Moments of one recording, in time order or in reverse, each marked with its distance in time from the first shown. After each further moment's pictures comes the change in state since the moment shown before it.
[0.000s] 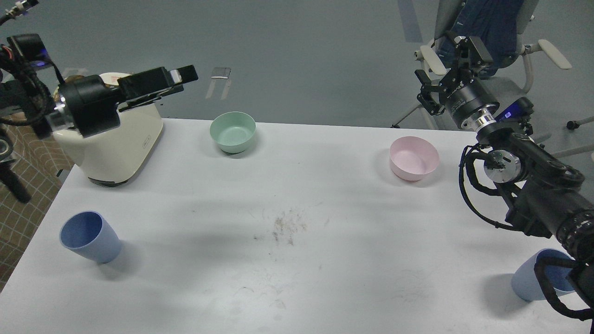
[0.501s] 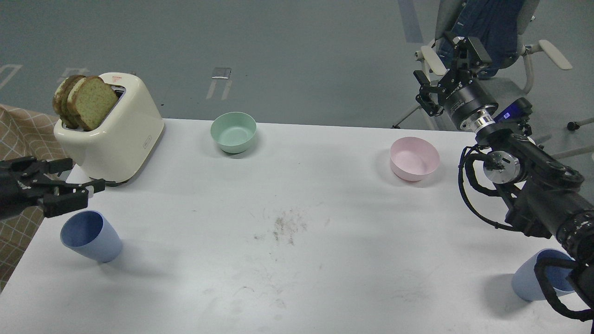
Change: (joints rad) left arm 0.148 0.298 0.455 0.028 0.244 0.476 0.000; right arm -0.005 0.000 -0.003 0.007 -0.003 0.000 0.000
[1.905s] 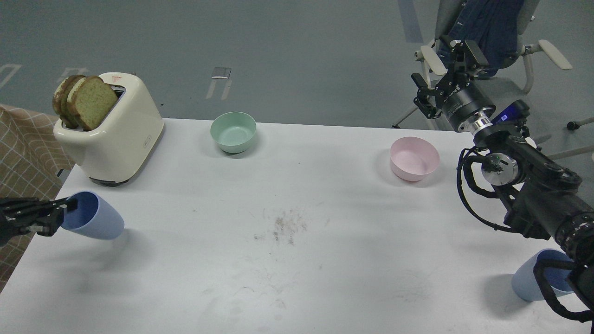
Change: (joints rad) left arm -0.090 -0.046 0.091 0.046 -0.093 0.018 0.000; right arm 0.010 -0.003 -0.003 0.003 -0.002 0.000 0.000
